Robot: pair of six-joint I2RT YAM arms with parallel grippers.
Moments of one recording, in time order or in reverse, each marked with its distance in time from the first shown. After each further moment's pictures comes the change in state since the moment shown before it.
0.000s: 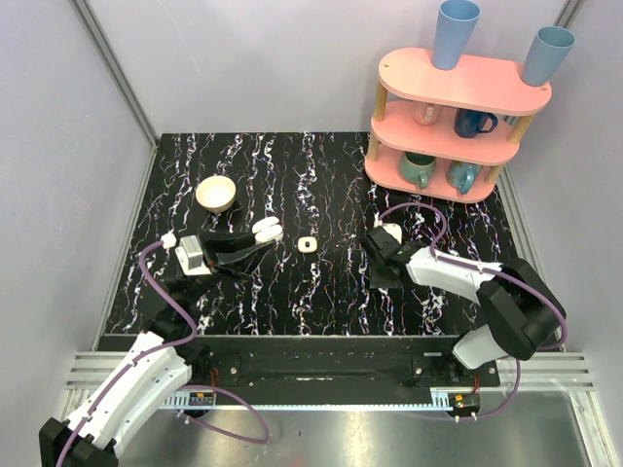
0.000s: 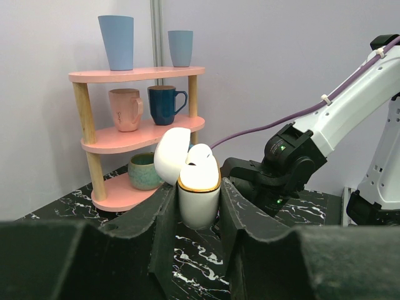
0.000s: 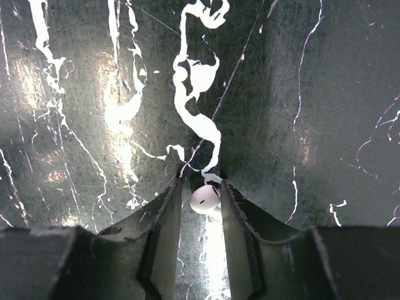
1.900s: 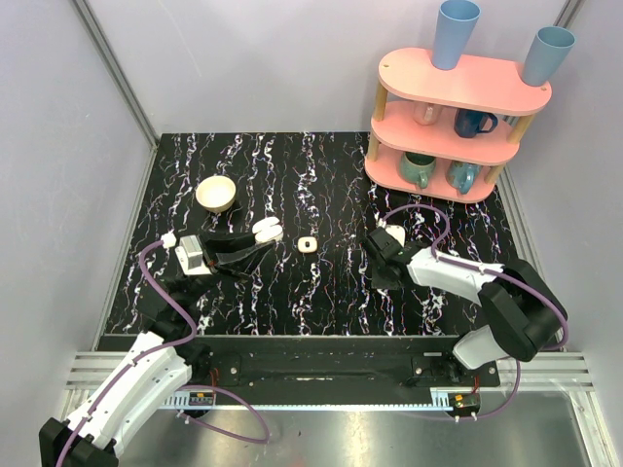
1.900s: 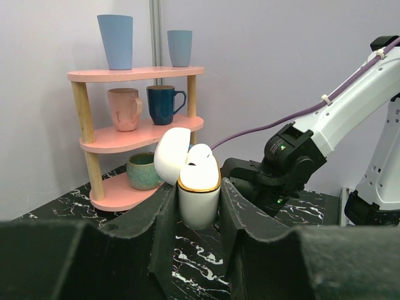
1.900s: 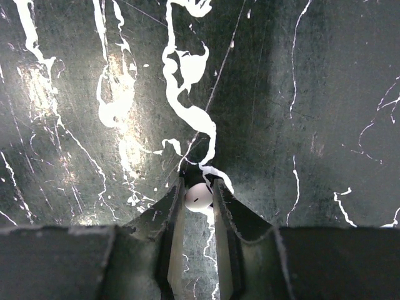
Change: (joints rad) left arm 0.000 0.000 0.000 0.000 0.000 -0.007; right arm 0.000 -0.005 0.000 -0.023 0.004 0.060
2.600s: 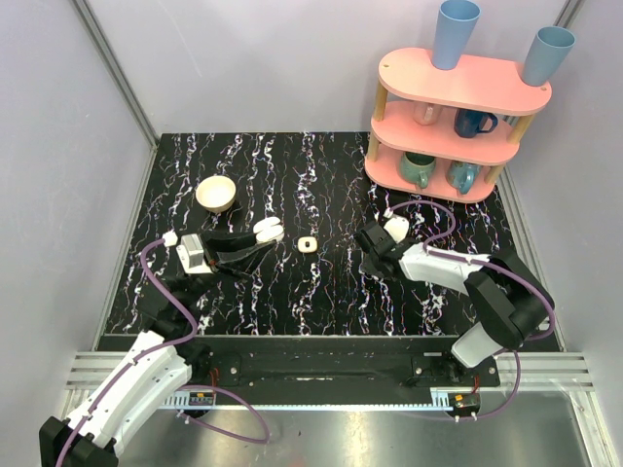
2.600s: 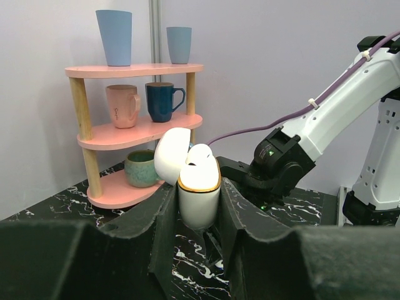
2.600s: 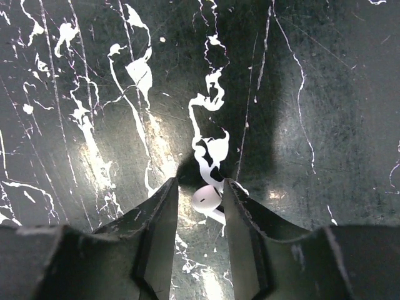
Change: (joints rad) left arm 0.000 0.009 0.000 -0.001 0.002 -0.008; right arm 0.002 0.084 0.035 0.146 0.149 0.227
